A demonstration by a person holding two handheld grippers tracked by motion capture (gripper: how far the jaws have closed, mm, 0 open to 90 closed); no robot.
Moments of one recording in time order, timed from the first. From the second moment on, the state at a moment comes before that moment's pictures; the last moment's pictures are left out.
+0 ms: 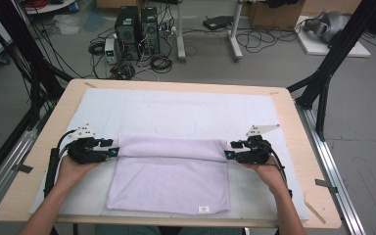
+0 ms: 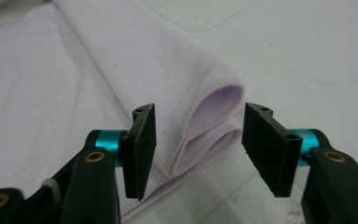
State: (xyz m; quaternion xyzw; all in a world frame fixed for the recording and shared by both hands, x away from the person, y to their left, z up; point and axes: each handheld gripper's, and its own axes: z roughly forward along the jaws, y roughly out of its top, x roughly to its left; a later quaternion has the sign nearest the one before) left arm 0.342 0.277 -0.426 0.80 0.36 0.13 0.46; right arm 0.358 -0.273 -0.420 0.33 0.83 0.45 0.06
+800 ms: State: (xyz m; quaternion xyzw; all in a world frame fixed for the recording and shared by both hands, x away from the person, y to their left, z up) left arm 0.396 0.243 -0.428 0.83 0.35 0.08 0.43; right arm 0.404 -0.237 -0.421 0.32 0.86 0.40 0.03
